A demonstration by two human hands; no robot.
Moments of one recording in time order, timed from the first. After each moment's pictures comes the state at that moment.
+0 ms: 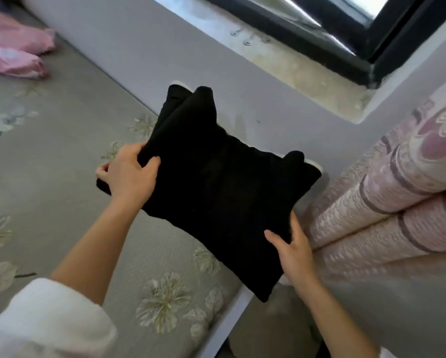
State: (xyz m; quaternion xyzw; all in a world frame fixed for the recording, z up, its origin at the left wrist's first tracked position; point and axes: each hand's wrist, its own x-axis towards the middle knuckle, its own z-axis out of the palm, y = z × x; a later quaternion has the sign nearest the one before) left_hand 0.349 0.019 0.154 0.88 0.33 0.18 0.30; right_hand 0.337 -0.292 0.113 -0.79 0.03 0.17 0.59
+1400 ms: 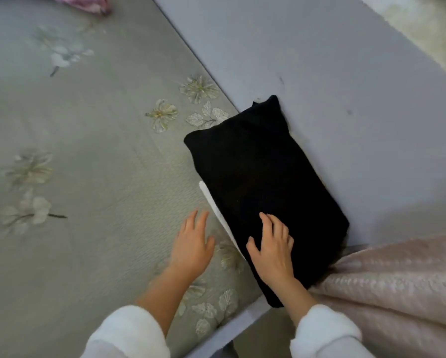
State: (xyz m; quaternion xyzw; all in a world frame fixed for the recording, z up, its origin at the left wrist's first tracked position) left_hand 0.273 -0.054 -0.031 0.89 0.32 -0.11 0.30; right_hand 0.371 -0.212 -0.028 -0.95 -0.23 0.16 0.15
